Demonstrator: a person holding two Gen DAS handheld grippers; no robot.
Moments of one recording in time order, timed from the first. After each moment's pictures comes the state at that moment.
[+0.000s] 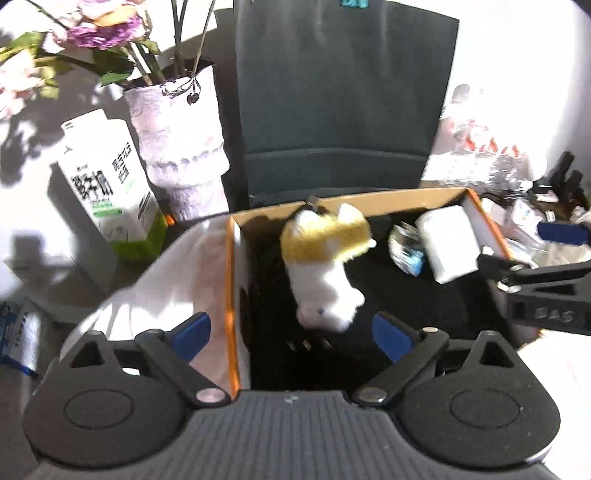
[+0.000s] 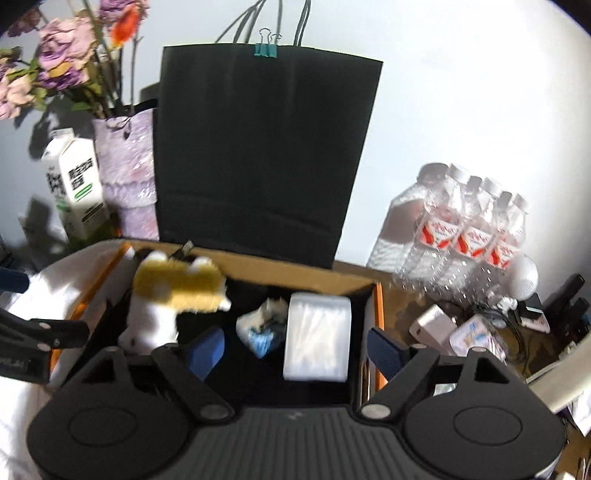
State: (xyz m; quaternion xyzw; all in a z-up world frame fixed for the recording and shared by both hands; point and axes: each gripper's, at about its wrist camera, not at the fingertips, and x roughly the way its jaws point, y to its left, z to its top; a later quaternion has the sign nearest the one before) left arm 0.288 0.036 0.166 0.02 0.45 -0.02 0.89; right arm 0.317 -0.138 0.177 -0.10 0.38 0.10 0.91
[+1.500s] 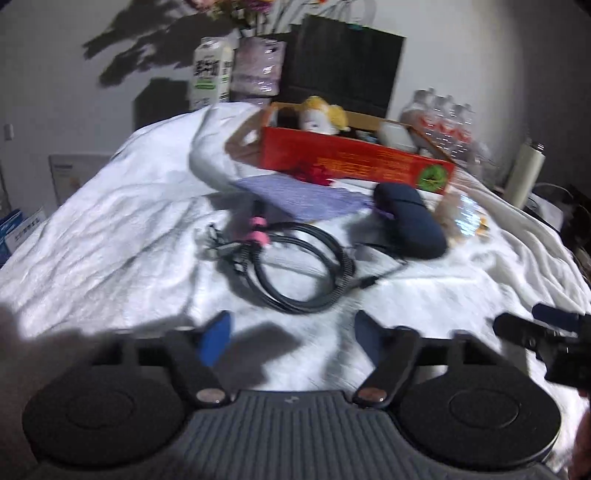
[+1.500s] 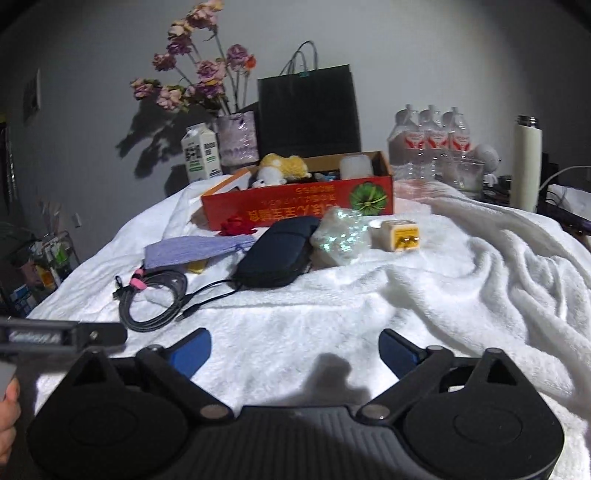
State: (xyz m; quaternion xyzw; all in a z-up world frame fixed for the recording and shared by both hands) left arm -0.082 0.026 0.027 -0.09 0.33 0.02 0.94; right arm -0.079 -0.230 0.036 0.02 0.27 0.19 0.94
